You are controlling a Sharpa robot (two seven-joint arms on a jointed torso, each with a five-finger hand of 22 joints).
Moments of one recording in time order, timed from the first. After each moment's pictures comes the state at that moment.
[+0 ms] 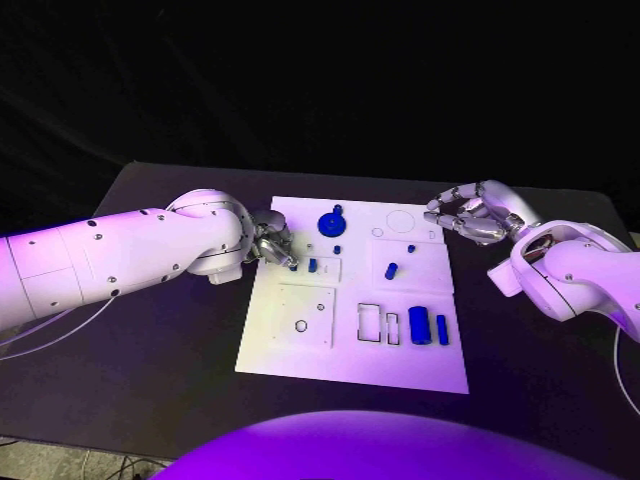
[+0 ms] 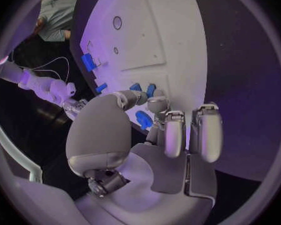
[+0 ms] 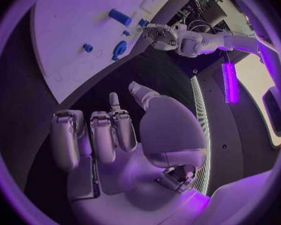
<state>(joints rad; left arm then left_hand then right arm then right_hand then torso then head) 1.19 -0.78 -0.08 1.47 -1.12 0.09 -0.47 1.14 -0.25 0.78 0.24 0.46 0.81 0.07 0.87 0.74 1.31 -0.03 1.09 0.84 1.47 -0.08 1.57 1.31 0.06 1.47 0.03 1.48 1.31 1.21 -0.92 -0.18 1.54 -0.81 -0.51 0.12 1.12 -0.09 0.40 0.08 0.14 0.79 0.16 0.26 0.54 1.47 0.09 1.46 1.31 1.46 0.01 1.57 1.31 0.01 1.47 0.11 1.49 1.31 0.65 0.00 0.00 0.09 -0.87</state>
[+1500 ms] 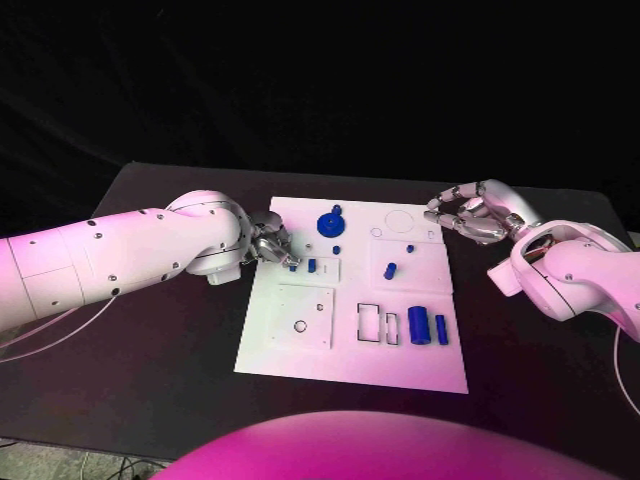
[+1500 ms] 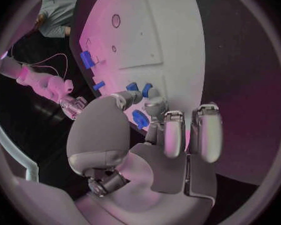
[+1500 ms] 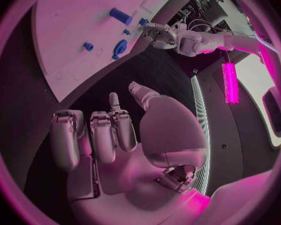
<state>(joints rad) 1.19 -0.77 -0.08 1.45 -1.09 0.08 -0.48 1.06 -0.25 0.58 0.29 0.45 0.86 0.02 0.85 0.75 1.33 -0.04 1.11 0.89 1.47 -0.09 1.57 1.31 0.05 1.47 0.02 1.48 1.31 1.21 -0.93 -0.18 1.54 -0.81 -0.52 0.12 1.12 -0.09 0.40 0.08 0.15 0.78 0.17 0.26 0.54 1.47 0.09 1.46 1.31 1.46 0.01 1.57 1.31 0.01 1.47 0.11 1.49 1.31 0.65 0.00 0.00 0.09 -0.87</state>
